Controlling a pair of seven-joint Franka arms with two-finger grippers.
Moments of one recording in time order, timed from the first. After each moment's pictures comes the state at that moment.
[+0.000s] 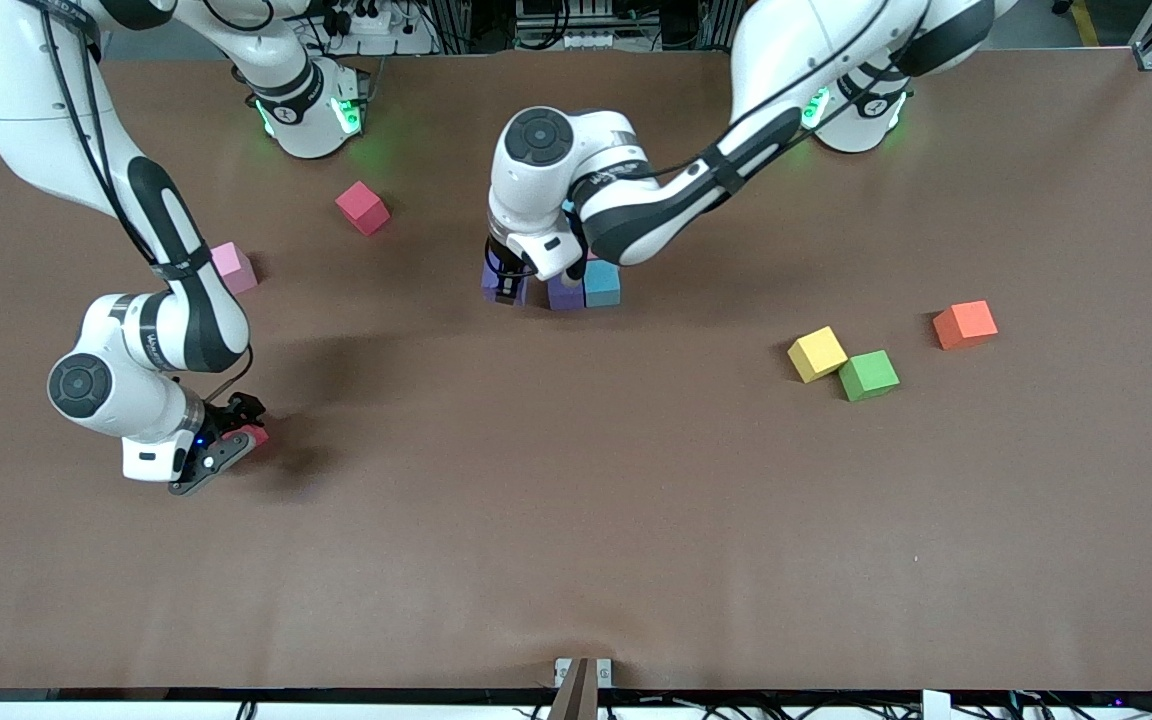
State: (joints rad) left arm -0.45 0.79 -0.71 -1.48 0.45 2.25 -2.75; right arm -0.04 0.60 -0.01 -1.83 -0.06 2.40 -0.71
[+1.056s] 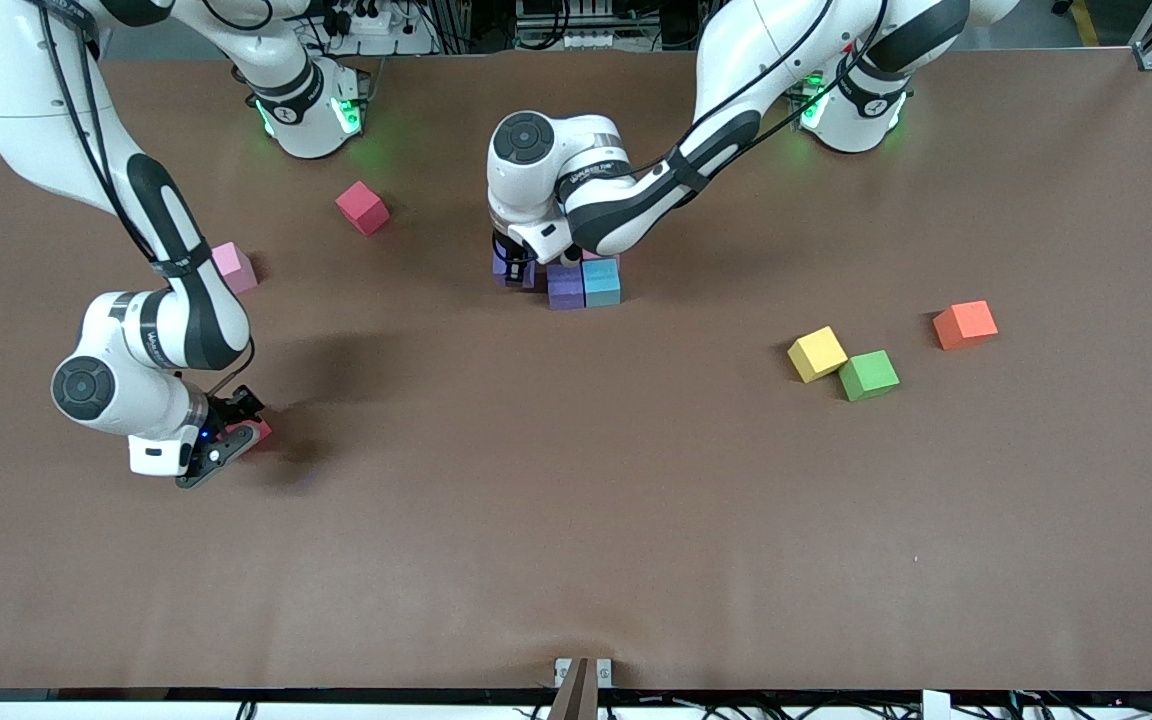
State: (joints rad) left arm -0.51 0.80 -0.66 -1.60 0.44 2.32 -2.79; right arm -0.04 0.59 0.00 -1.84 -0.06 2.34 -0.71
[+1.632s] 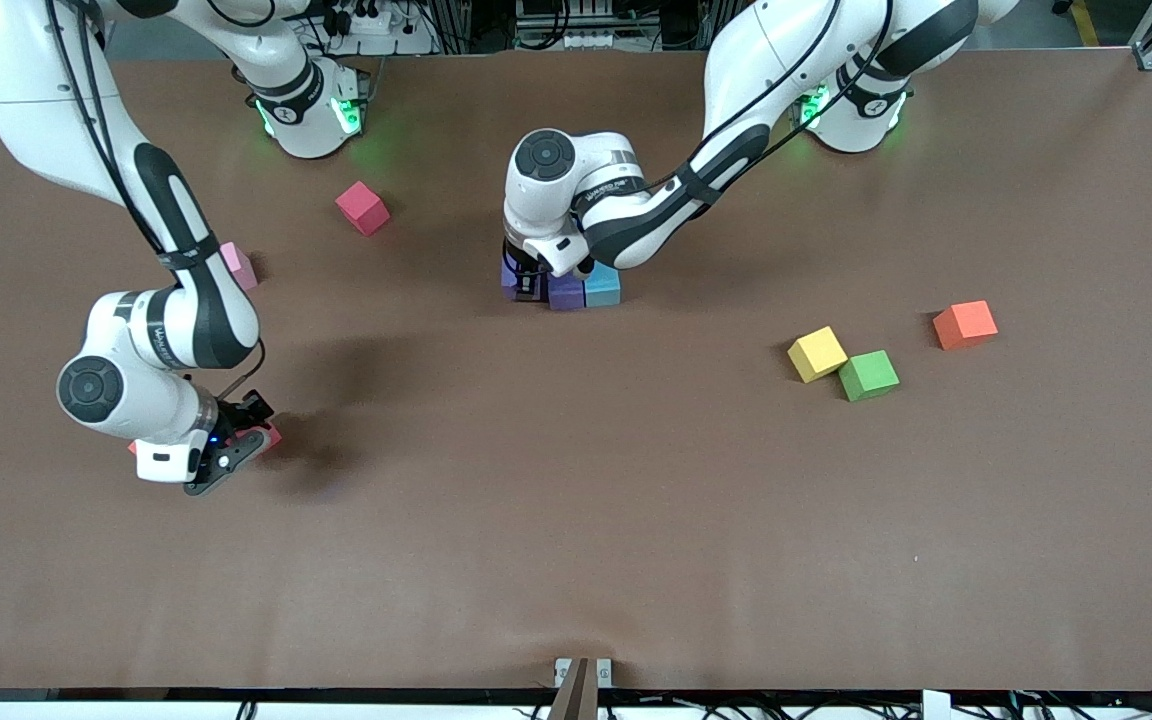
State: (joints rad) left arm -0.49 0.80 -0.63 -1.66 0.44 2.43 -2.79; right arm 0.01 0.57 0.02 -1.80 -0.06 2.29 -0.63
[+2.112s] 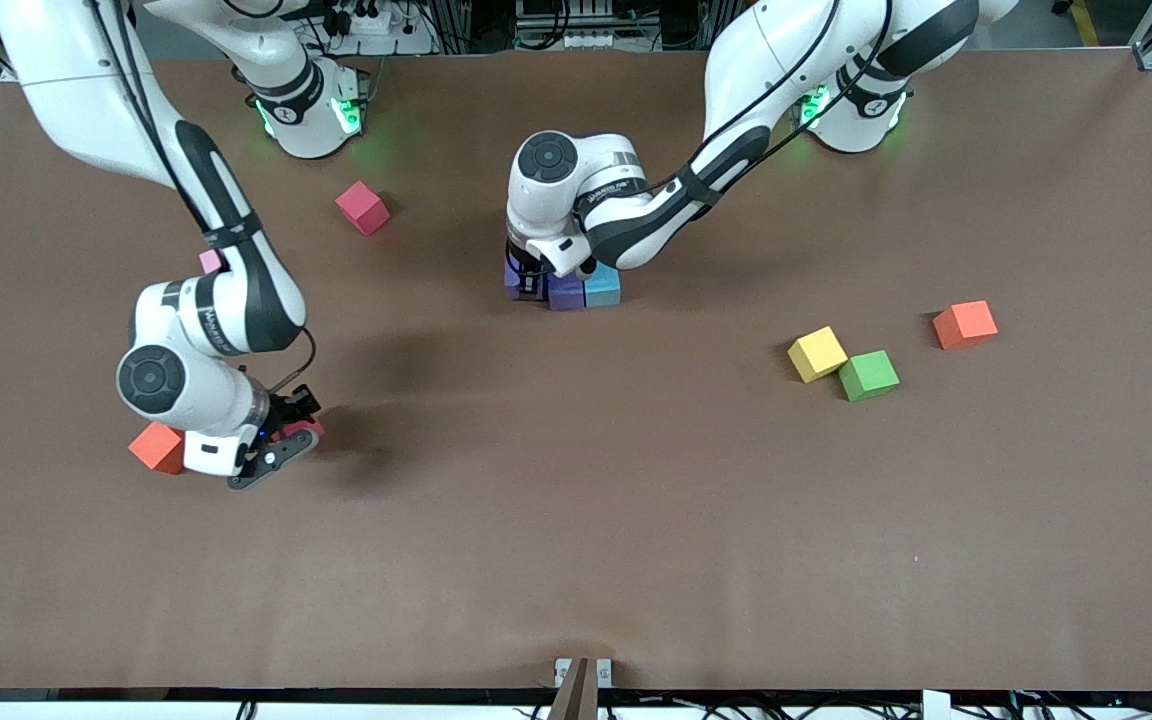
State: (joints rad) left arm -0.49 0.80 -0.62 -1.67 0.44 2.44 -2.79; right arm 0.11 0.53 0.04 -1.79 -0.04 2.24 -0.40
